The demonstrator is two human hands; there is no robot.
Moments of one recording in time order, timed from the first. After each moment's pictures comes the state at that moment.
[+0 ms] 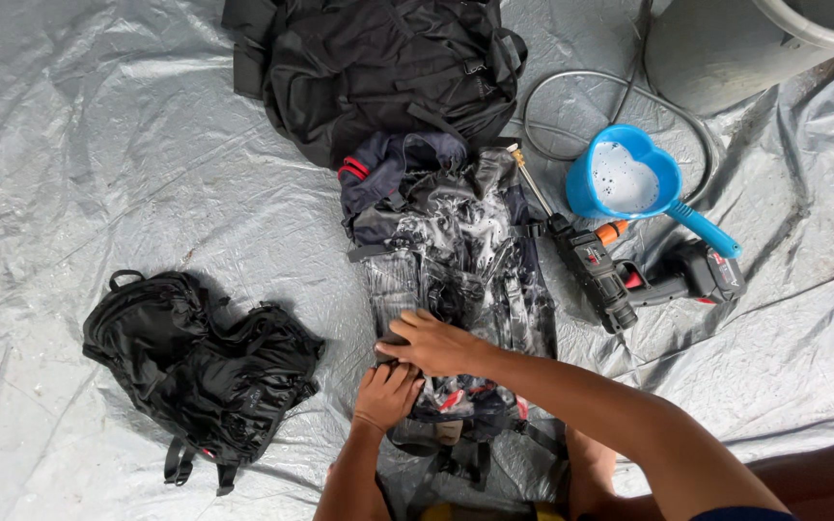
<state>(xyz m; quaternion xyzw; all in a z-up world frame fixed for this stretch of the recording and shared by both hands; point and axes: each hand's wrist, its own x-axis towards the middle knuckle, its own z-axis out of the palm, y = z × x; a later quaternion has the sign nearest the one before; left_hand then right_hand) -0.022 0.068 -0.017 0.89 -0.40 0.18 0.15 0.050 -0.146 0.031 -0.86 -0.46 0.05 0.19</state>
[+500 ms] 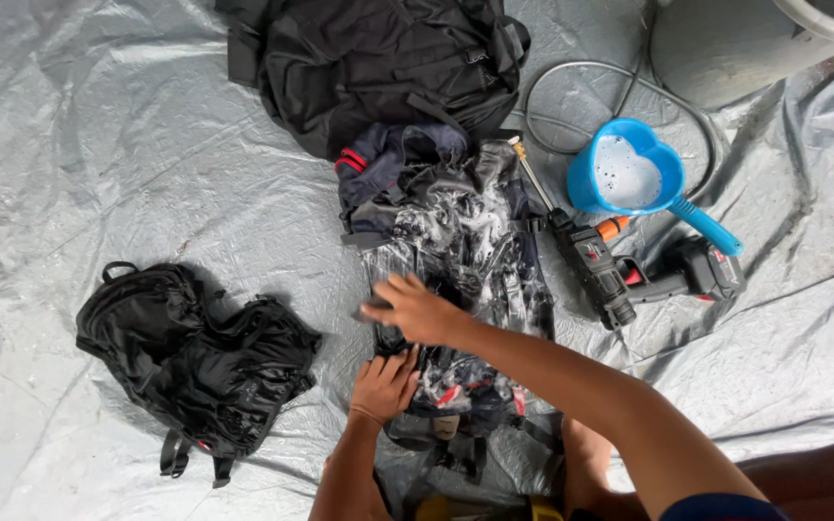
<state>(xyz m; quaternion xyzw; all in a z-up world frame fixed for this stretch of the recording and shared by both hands) -0.016 0.066 -0.008 0.89 -0.39 0.16 0.16 0.100 -0.131 0.046 -0.89 -0.40 0.07 0.19</state>
